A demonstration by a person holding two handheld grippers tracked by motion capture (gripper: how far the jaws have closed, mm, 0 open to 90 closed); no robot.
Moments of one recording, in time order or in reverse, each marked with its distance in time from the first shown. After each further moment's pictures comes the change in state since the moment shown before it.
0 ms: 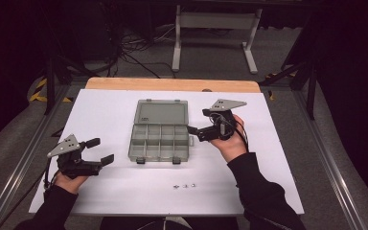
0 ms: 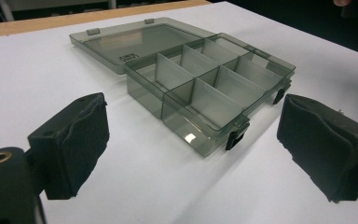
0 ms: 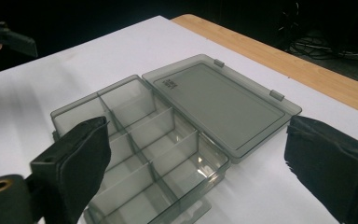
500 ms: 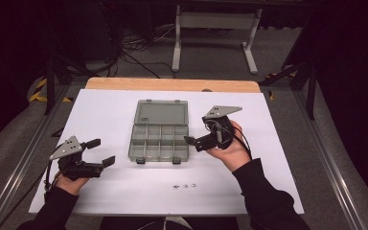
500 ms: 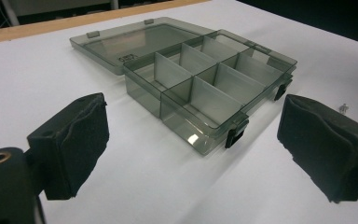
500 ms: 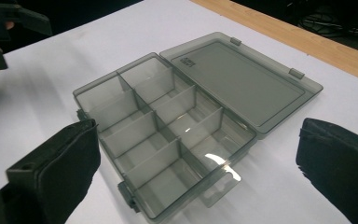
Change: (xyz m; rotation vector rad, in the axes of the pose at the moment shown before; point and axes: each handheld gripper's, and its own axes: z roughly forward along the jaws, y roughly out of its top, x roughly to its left) left arm -0.007 0.001 0.001 0.015 0.011 0.025; right arm 0.028 0.000 -0.007 0.090 0.006 0.010
